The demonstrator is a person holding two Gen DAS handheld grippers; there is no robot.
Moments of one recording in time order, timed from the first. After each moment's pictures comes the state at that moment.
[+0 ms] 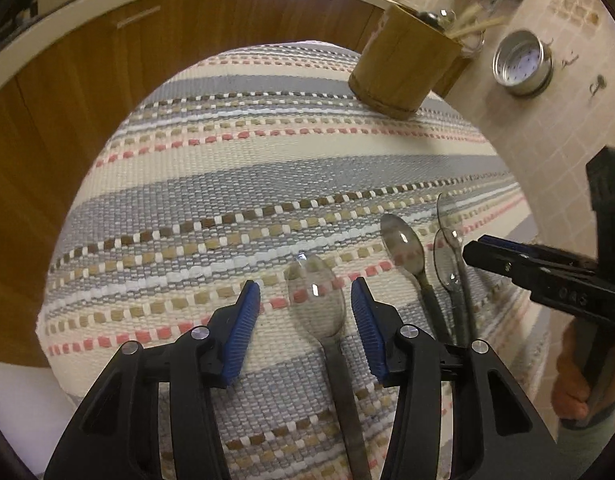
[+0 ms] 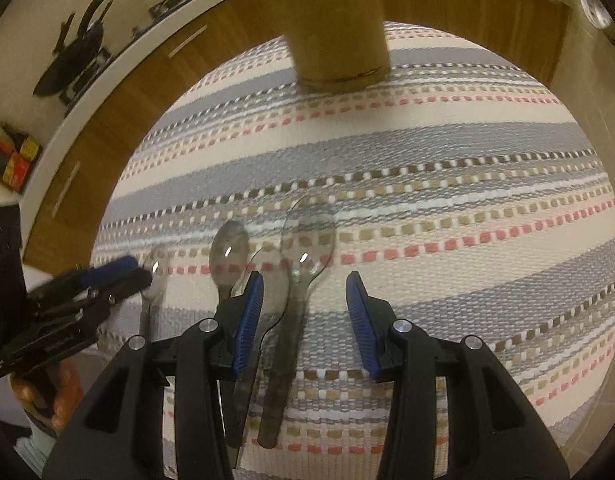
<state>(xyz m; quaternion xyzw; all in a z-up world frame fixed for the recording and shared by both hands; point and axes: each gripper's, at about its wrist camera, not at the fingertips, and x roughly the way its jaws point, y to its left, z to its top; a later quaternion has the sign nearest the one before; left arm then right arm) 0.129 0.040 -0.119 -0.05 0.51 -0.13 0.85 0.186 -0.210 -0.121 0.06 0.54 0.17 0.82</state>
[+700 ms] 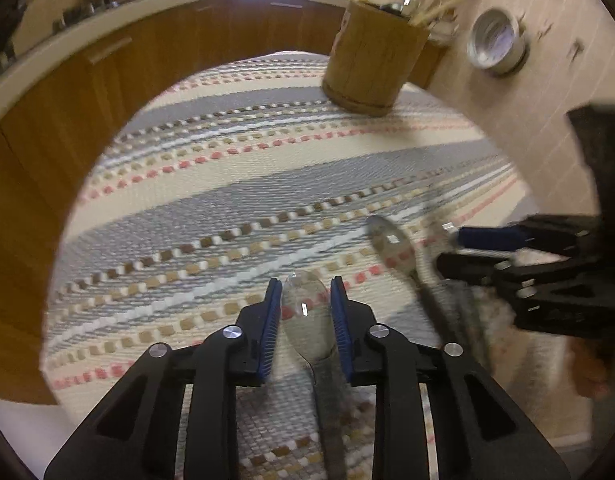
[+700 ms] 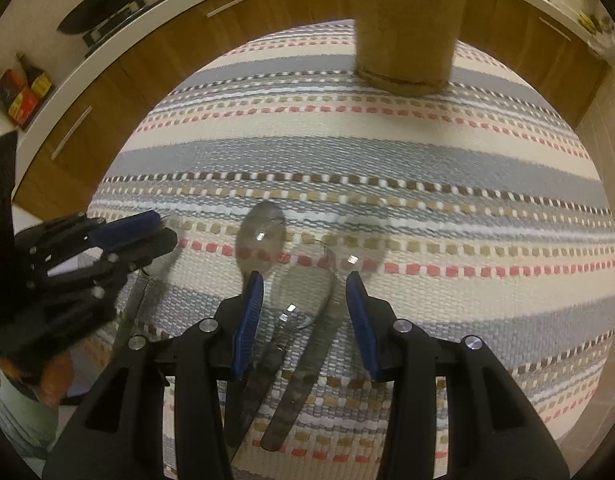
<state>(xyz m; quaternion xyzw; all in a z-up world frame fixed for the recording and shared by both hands) 0.131 0.032 -0.117 -0.03 0.48 -0.18 0.86 0.191 -0.168 -0.123 -0.04 0.54 0.20 0.82</state>
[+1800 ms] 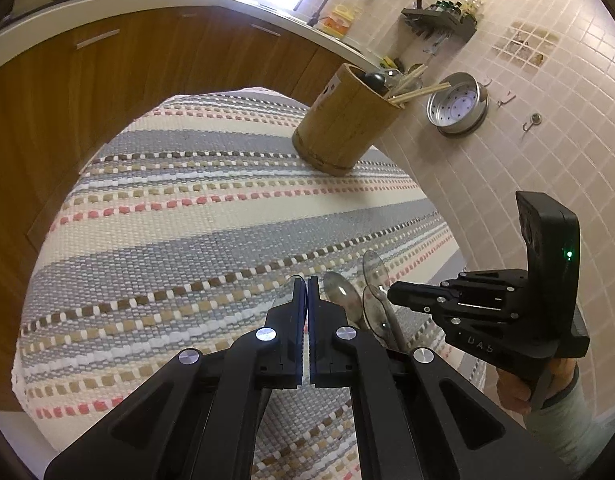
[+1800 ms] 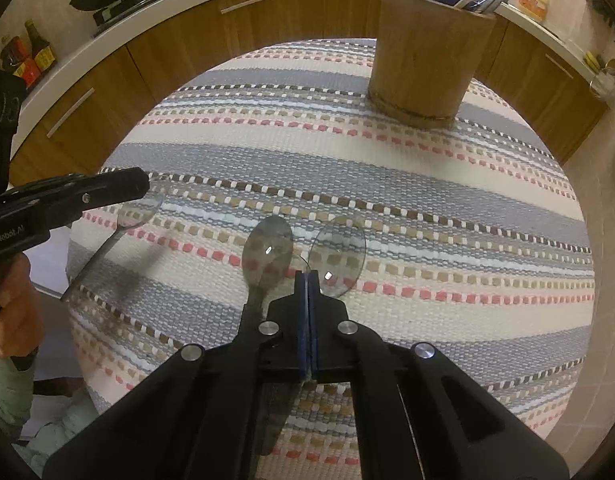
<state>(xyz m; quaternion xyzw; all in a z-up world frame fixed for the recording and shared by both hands) 0.135 0.073 -0.084 -0.14 0.43 -0.25 0.85 0.189 -0.153 -0.109 -0.07 0.51 0.19 0.83</state>
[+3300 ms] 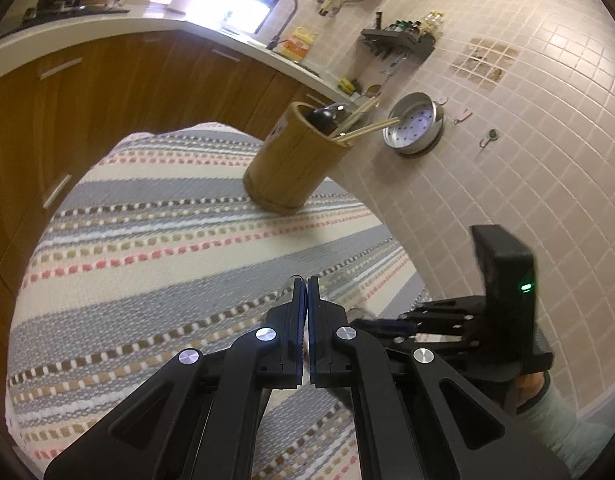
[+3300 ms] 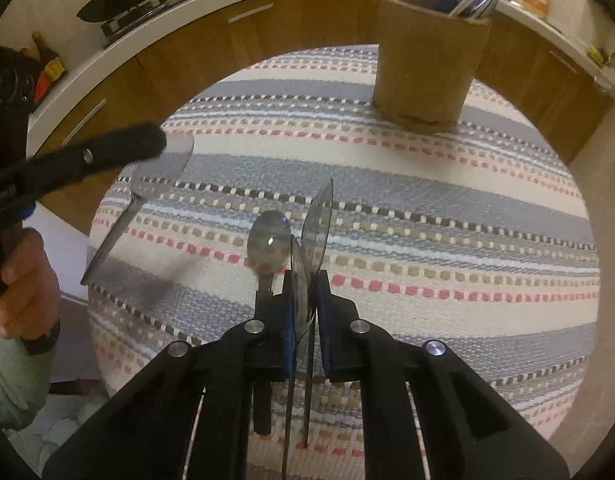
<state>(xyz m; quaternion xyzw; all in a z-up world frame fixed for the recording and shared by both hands) 0.145 0.066 -0.055 -0.16 0.38 -0.33 0.85 0.189 -0.170 -0.115 -0.06 0.53 0.21 0.82</state>
